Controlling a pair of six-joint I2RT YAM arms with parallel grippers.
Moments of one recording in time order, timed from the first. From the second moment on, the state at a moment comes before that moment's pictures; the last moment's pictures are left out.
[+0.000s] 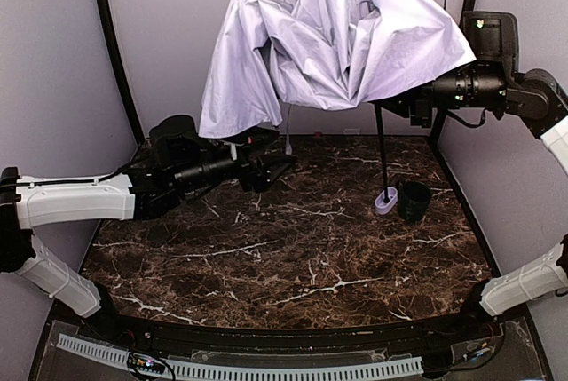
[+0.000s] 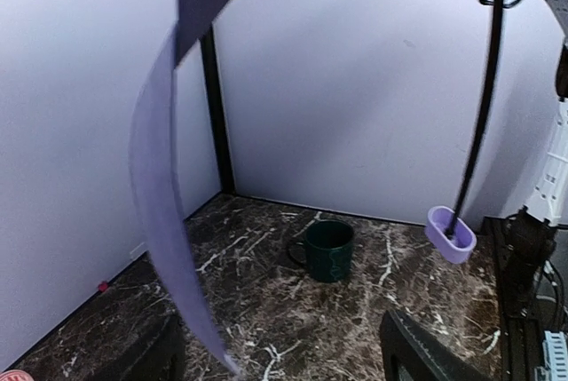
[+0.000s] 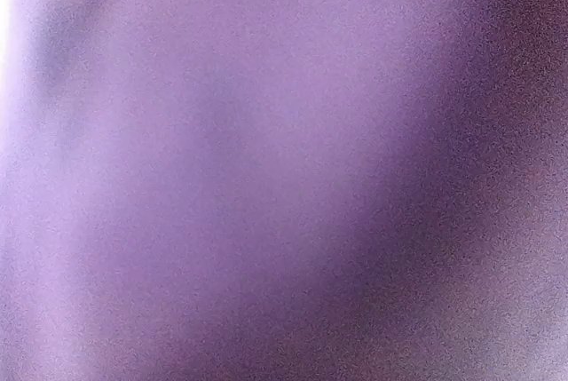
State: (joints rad) left arm -0.87 1.40 0.97 0.44 0.24 0.06; right arm 0.77 1.24 1.73 -0.74 -0.51 -0.27
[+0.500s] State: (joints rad) left arm -0.87 1.56 1.14 0.43 0.06 0.13; right arm 0.77 1.24 1.69 -0.73 -0.54 -0.25
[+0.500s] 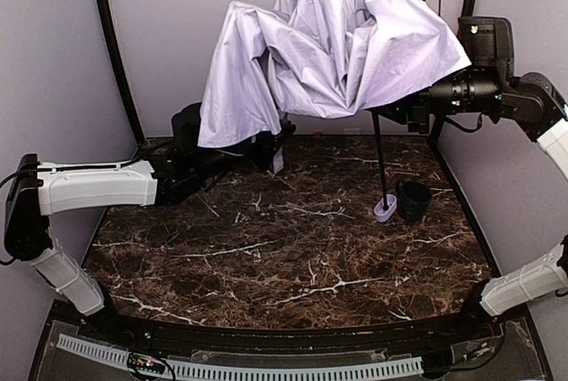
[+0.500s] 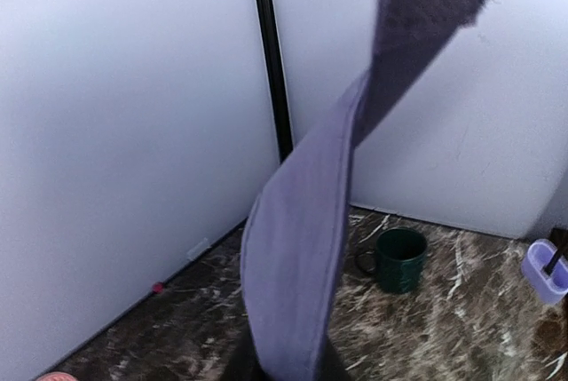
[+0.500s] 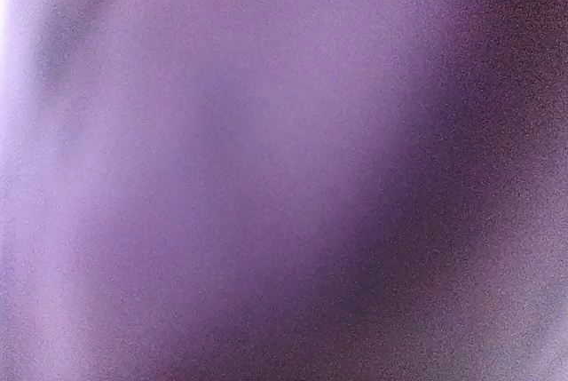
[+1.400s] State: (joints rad) left arm -0.66 1.43 1.15 -0.15 1.09 0.50; right arm 0.79 1.01 1.37 -1.00 -0.76 -0.76
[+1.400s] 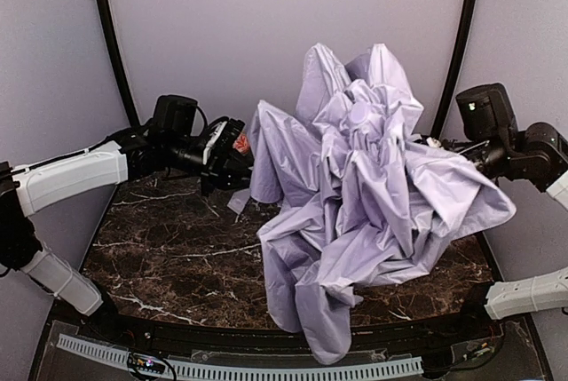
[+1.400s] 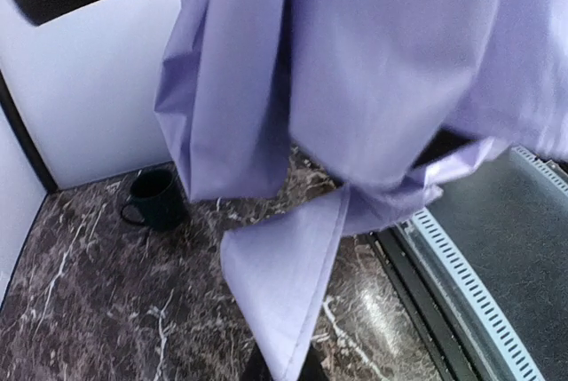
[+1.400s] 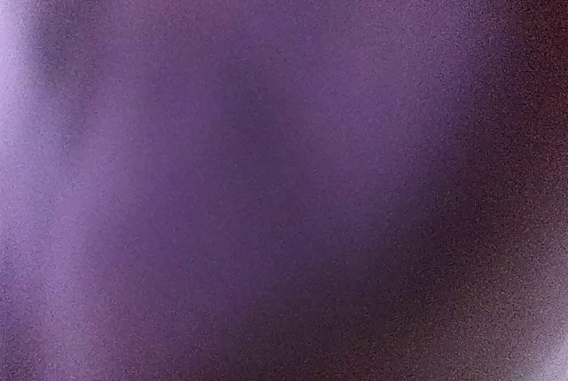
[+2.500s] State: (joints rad) left arm -0.71 1.84 1.85 -0.89 0.00 0.63; right arm 1.30 1.03 0.32 0.21 0.39 -1.19
